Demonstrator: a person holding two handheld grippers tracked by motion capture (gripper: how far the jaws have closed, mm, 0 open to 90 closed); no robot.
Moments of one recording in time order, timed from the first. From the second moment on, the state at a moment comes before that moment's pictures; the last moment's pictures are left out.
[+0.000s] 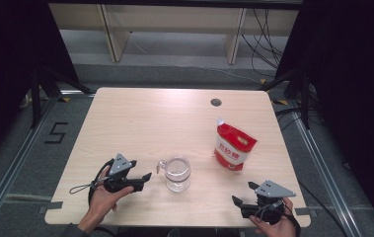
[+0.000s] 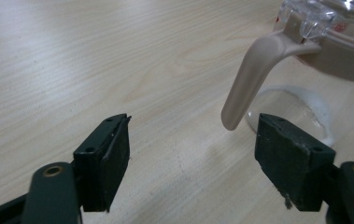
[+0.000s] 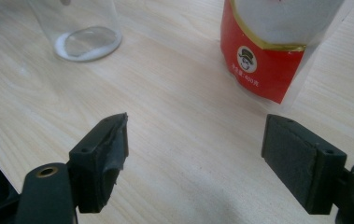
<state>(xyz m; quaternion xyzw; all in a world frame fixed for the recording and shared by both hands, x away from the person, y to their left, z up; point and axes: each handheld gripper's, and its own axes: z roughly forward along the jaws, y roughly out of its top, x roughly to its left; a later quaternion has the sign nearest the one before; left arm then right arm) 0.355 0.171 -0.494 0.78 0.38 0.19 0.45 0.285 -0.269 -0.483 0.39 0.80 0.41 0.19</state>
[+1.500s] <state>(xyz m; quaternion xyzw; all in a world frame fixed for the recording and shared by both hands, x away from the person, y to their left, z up) 0.356 0.129 -0.491 0.82 0.29 0.19 0.46 0.283 -0.261 -0.484 0.37 0.82 0.39 0.19</state>
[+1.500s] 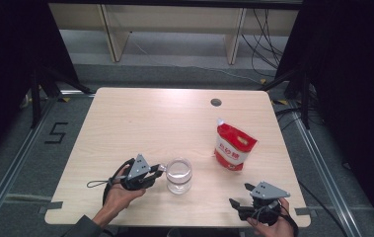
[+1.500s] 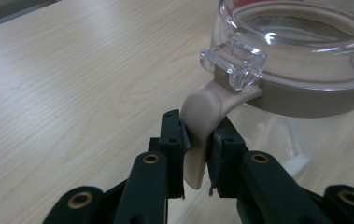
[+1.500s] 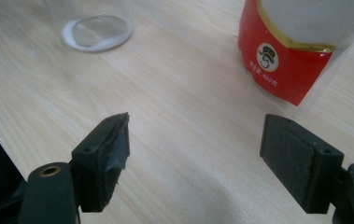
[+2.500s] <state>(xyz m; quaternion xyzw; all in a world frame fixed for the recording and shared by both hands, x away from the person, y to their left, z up) 0.338 0.115 -0.491 0.82 0.27 0.16 0.47 0.281 -0.258 -0.484 0.37 0.82 0.39 0.18</state>
